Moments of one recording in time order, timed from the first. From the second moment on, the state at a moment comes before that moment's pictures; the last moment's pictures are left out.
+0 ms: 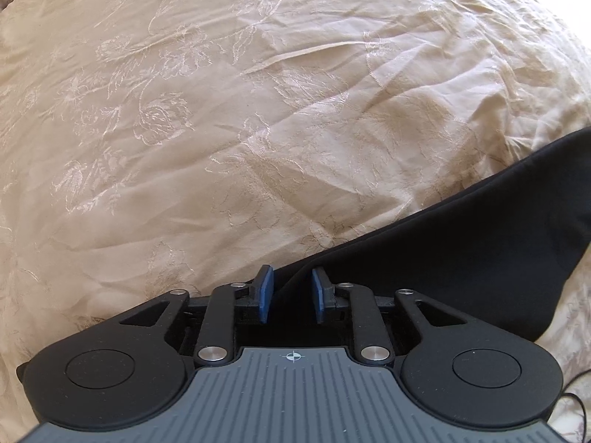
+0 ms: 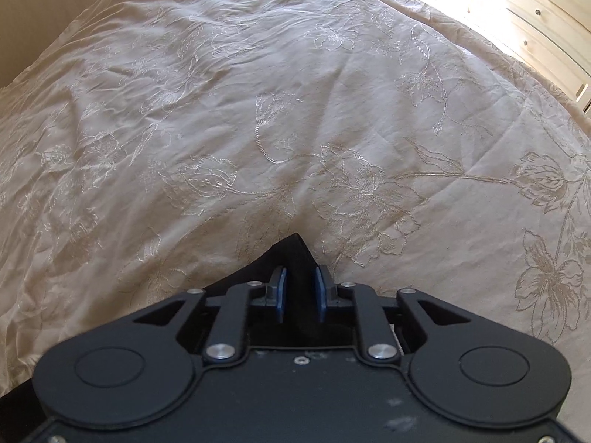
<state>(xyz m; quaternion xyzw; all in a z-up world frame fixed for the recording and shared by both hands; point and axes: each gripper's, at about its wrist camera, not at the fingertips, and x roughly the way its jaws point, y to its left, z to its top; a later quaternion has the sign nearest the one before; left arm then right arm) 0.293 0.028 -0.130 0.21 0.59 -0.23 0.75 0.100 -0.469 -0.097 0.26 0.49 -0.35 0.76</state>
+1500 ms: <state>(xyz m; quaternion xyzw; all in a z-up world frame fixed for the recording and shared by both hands) 0.185 0.201 -0.095 0.09 0.57 -0.16 0.80 0.079 -0.021 -0.080 0.22 0.50 -0.01 0.84</state>
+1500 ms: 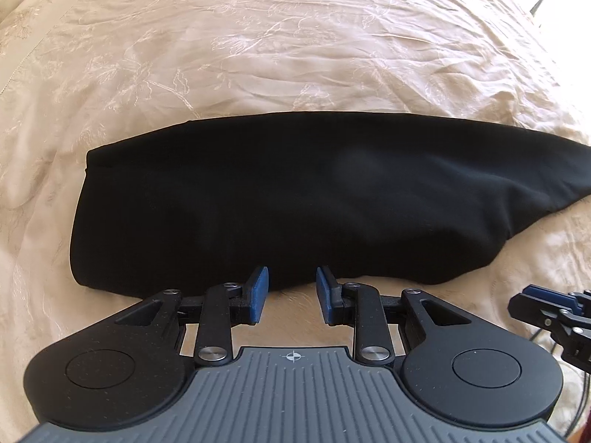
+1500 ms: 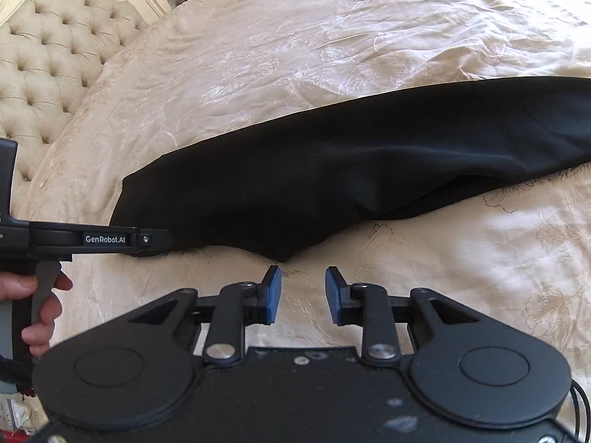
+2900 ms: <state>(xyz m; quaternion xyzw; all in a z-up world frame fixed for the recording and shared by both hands) 0.102 0.119 -0.112 0.32 0.45 -0.41 0.73 0.189 -0.054 -0.109 0.38 0.52 -0.01 0.77</state>
